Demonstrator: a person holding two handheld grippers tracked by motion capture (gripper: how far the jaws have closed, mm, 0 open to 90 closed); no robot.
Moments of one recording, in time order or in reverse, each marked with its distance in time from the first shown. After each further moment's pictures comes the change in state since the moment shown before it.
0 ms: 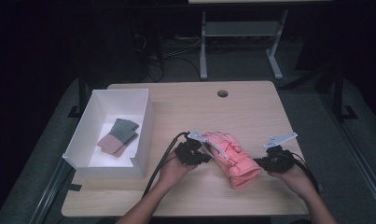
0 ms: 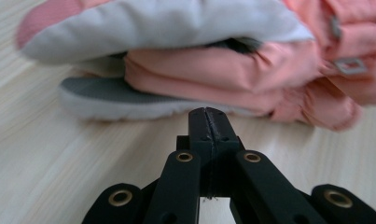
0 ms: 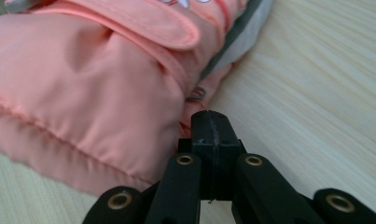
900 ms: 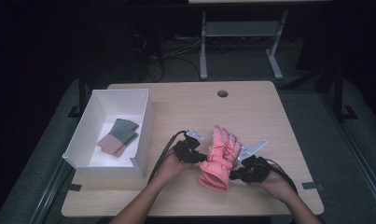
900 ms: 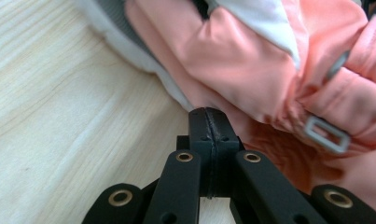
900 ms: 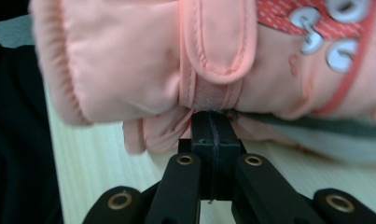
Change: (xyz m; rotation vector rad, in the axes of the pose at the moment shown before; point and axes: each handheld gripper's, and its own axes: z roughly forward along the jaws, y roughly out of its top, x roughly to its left) left arm 0.020 -0.008 -0.004 0.034 -0.072 0.022; right arm 0.056 0.023 0.038 0.040 0.209 -0.183
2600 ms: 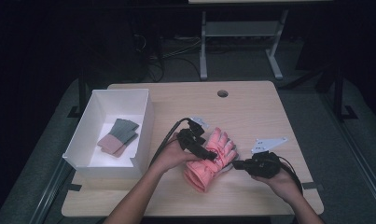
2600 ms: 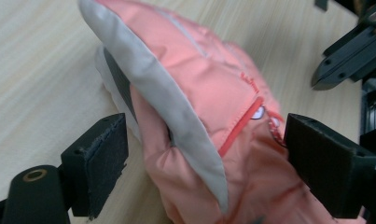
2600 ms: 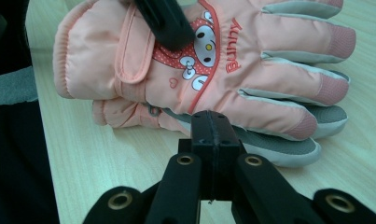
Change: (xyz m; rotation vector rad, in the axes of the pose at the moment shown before) left arm -0.002 0.042 -0.008 0.046 -0.024 -0.009; right arm -0.001 -0.003 -0.037 -0.202 -0.099 0.061
